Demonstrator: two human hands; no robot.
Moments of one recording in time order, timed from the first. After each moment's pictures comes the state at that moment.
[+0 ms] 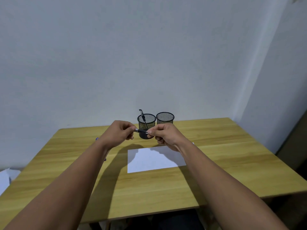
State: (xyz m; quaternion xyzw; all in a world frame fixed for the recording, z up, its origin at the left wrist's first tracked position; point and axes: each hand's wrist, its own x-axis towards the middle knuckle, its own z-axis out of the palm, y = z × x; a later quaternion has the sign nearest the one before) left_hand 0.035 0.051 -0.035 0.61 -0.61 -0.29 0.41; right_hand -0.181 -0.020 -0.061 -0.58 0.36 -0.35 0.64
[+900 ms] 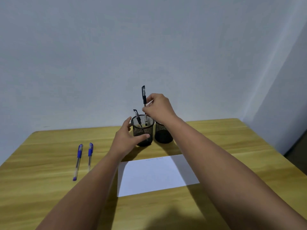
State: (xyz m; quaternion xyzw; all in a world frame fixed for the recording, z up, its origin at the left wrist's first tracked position) left_hand 0.016 -0.053 -0.113 0.66 -0.53 -0.24 0.48; right_hand -0.123 -0.133 -0.016 -0.75 0.50 -0.36 0.25
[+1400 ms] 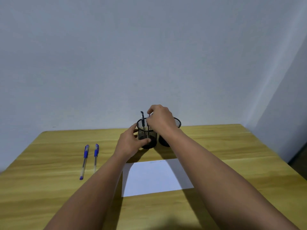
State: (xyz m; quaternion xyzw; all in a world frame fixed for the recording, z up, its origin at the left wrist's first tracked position) left_hand 0.017 -0.046 -0.110 0.67 -0.55 -0.22 0.45; right_hand -0.115 -0.105 -0.026 -0.78 0.54 -0.28 0.16
